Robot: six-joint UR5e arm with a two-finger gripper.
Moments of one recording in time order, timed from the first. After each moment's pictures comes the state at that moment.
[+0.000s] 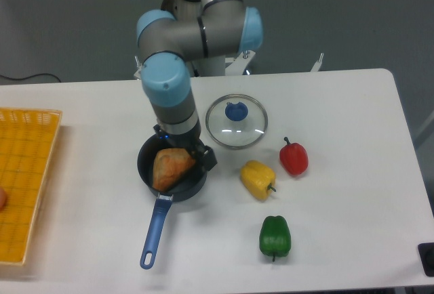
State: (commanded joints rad) arm 2.34 -1.82 -1.60 -1.31 1.63 1.16
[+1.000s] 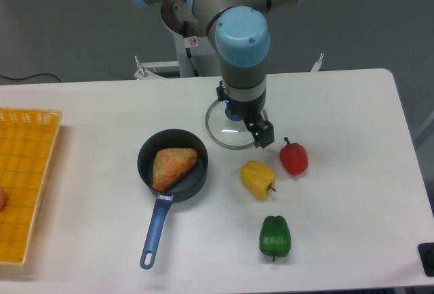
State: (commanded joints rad) arm 2.51 -1.78 -1.57 -1.35 1.63 1.48
